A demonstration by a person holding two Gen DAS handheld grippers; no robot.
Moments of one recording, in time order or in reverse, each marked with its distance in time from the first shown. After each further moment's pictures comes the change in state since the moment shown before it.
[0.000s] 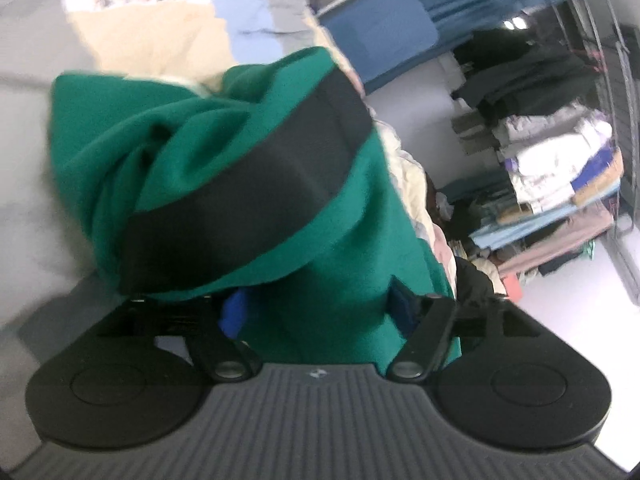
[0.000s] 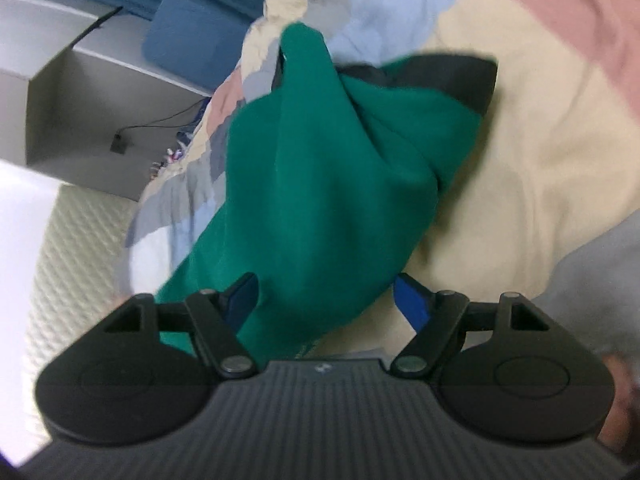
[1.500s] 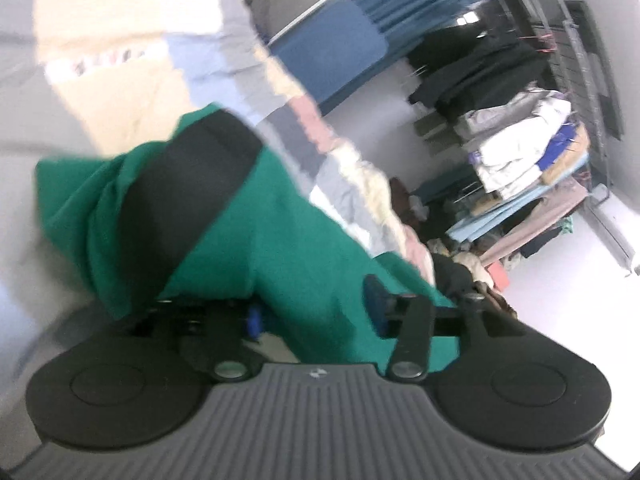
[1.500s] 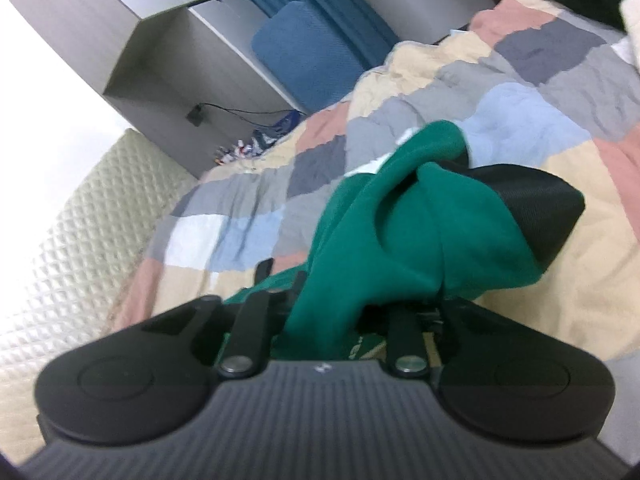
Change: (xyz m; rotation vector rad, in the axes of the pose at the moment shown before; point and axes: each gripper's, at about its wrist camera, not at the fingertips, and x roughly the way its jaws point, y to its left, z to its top) left arm -0.056 -0.045 -0.017 0.189 -0.076 -0.088; right arm -0.054 0.087 -0.004 -0.461 -0.140 0.094
